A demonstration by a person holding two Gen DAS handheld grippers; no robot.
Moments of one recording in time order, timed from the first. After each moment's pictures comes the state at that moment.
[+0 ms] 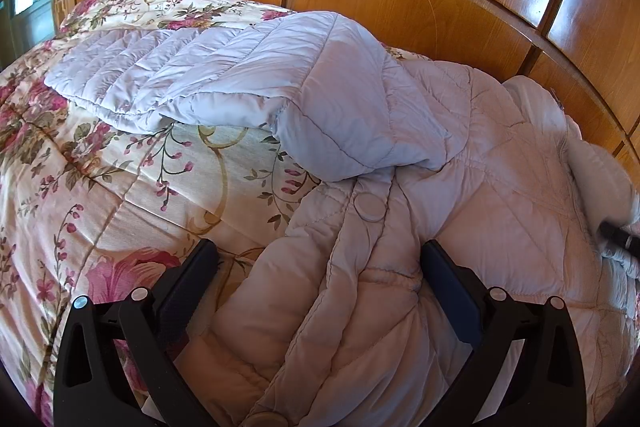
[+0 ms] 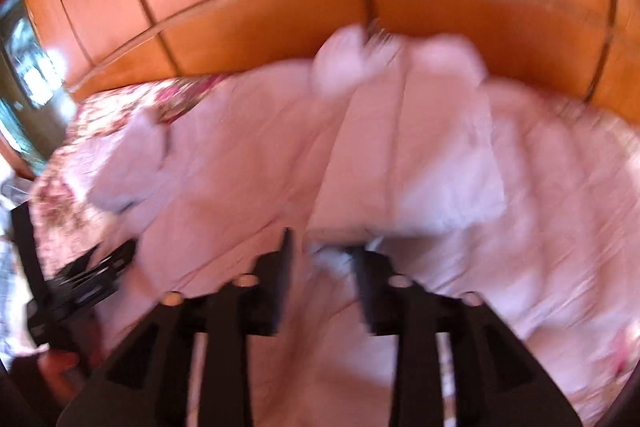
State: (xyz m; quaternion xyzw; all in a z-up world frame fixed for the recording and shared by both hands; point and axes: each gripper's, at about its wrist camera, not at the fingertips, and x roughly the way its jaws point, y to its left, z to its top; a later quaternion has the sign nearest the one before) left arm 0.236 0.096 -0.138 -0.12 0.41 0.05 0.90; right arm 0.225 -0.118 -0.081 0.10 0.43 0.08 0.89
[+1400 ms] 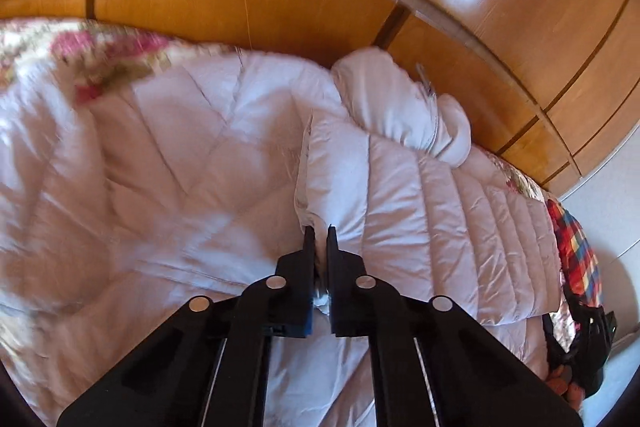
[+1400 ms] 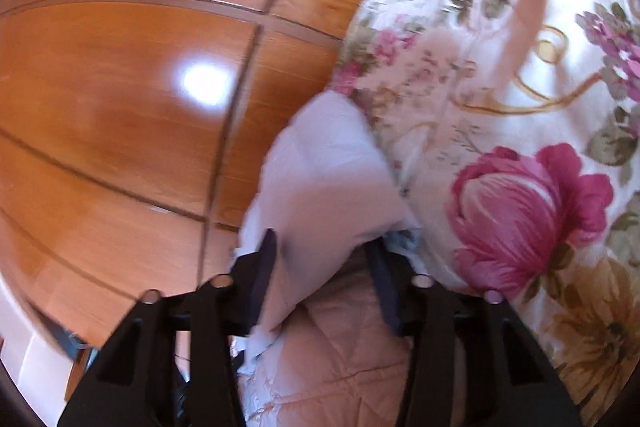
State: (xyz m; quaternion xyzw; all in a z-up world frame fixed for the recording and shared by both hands) left arm 0.330 -0.021 -0.119 -0.14 0.43 -0.15 0.88; right arm 0.079 -0.367 -0.158 0.60 0.16 -0.05 0.78
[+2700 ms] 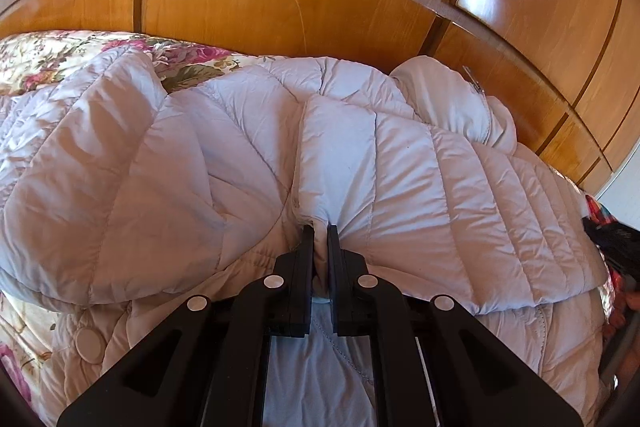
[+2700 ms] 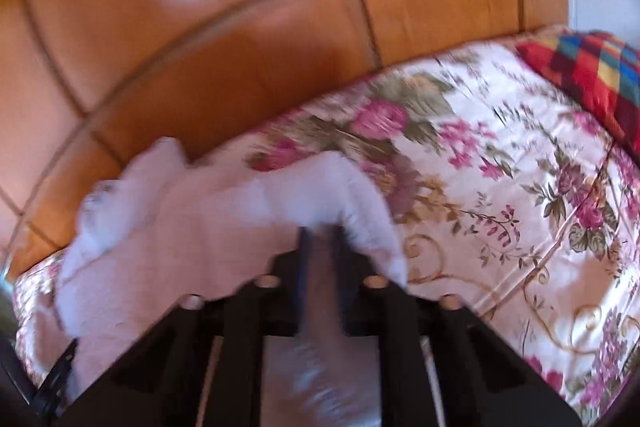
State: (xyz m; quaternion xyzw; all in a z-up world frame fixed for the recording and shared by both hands) left arm 0.307 0.014 -0.147 -0.10 0.40 -0.11 0.91; right arm 0.207 -0.342 -0.099 0.27 0.33 -0.19 0.88
